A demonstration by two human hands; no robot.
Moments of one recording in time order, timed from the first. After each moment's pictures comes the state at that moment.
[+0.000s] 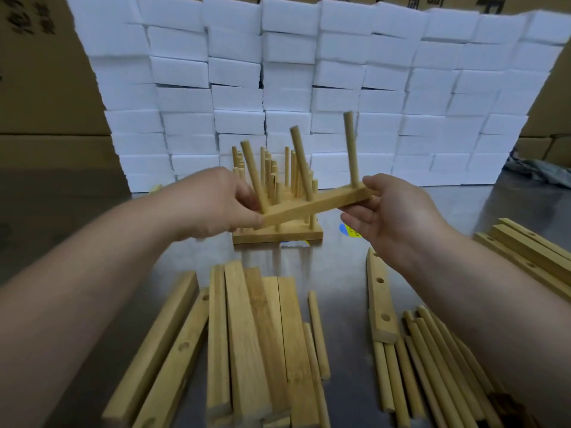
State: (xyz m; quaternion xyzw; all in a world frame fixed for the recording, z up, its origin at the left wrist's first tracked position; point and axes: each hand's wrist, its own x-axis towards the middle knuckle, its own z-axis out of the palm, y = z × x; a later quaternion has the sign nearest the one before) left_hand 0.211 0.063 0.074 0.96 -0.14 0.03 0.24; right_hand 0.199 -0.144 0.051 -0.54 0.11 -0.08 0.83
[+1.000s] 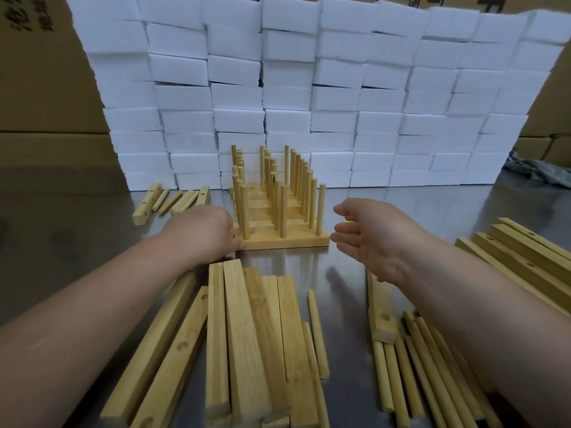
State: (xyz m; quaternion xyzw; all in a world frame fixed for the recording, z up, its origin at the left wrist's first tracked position) left_hand 0.250 0.073 0.012 1.00 -0.06 0.07 0.03; right_hand 0.201 -0.141 0.033 -0.68 0.16 0.00 0.72
